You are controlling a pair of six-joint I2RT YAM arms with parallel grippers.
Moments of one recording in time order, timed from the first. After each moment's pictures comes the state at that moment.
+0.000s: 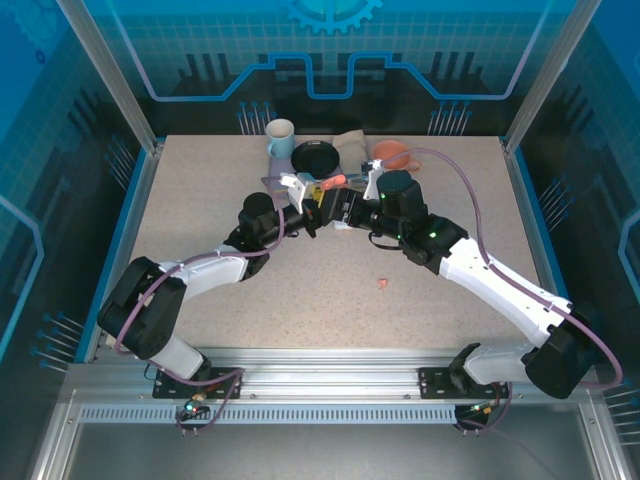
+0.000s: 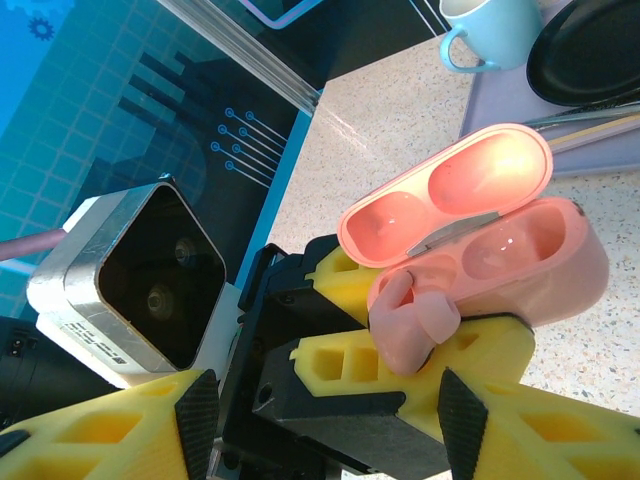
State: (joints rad) left arm -0.51 1.56 0.80 0.79 0.46 -0.27; right arm 0.69 1.30 1.15 -0.24 -0.13 0.80
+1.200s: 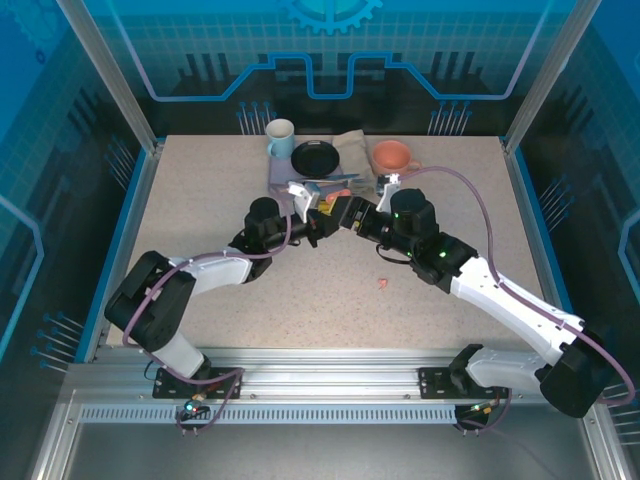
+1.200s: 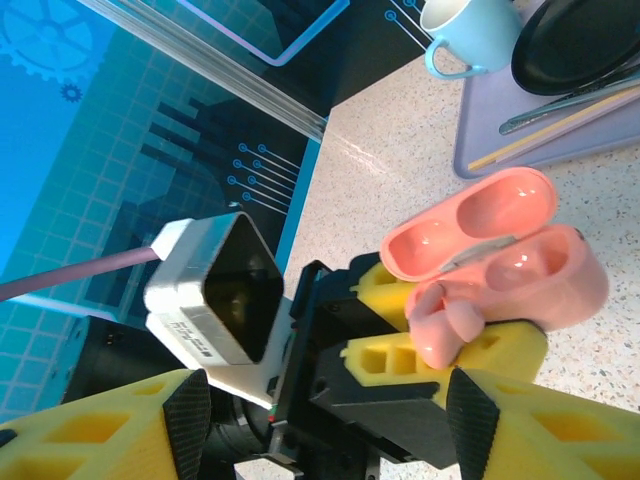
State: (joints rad) left arm -0.52 1.61 0.77 0.79 0.54 -0.25; right arm 0.69 1.17 0.97 -0.10 -0.09 0.94
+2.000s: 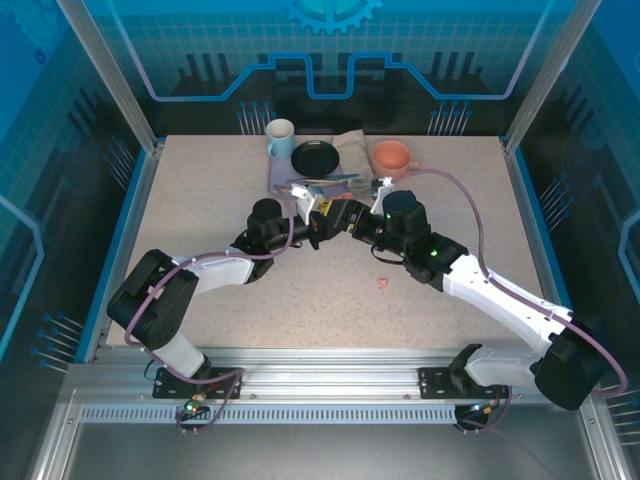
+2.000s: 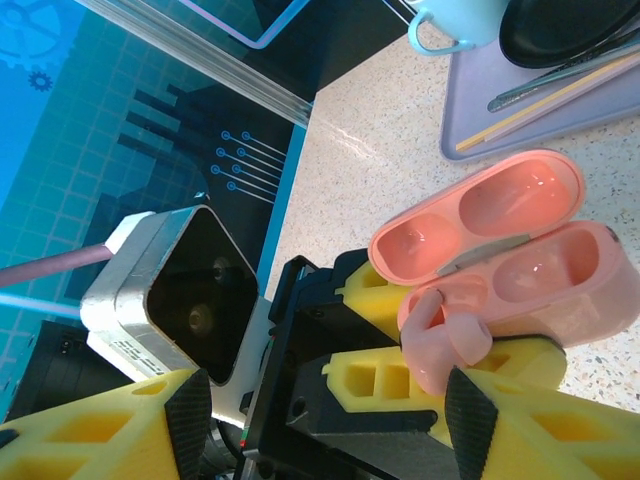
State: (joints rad) left arm -0.53 1.62 0.77 0.79 0.55 -0.25; right arm 0.70 1.22 0.95 -0.07 -0.09 0.95
